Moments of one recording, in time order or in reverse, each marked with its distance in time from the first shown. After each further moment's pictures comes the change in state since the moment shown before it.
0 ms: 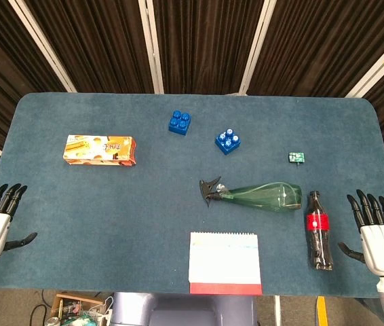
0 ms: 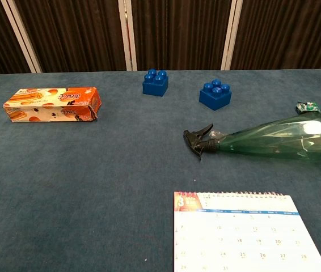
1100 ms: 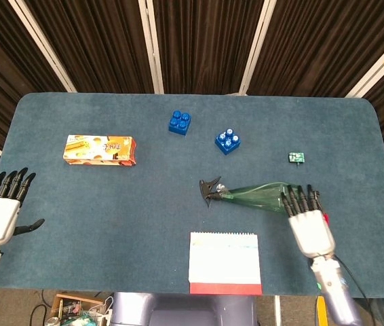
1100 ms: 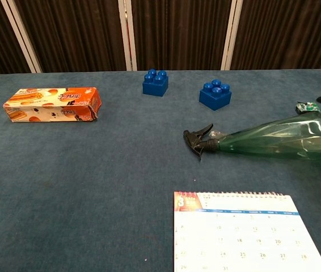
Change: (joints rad) left arm -0.078 -0.078 -0.049 0.117 -0.021 -0.052 -0.002; right arm 0.183 -0.227 0.053 -0.165 0.138 -0.235 -0.978
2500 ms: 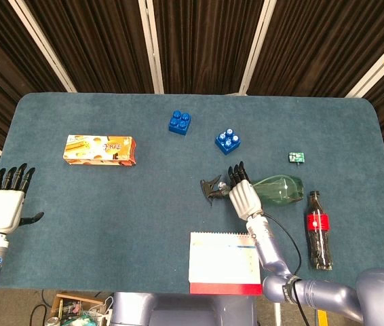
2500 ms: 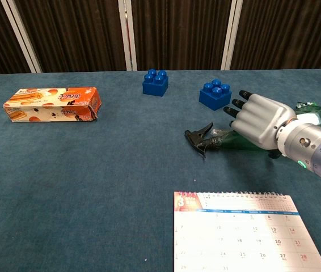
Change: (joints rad) left arm -0.059 -0.046 -0.040 0.009 -0.193 -0.116 0.158; right arm 0.489 -0.361 0.043 0.339 0.515 -0.198 -0.422
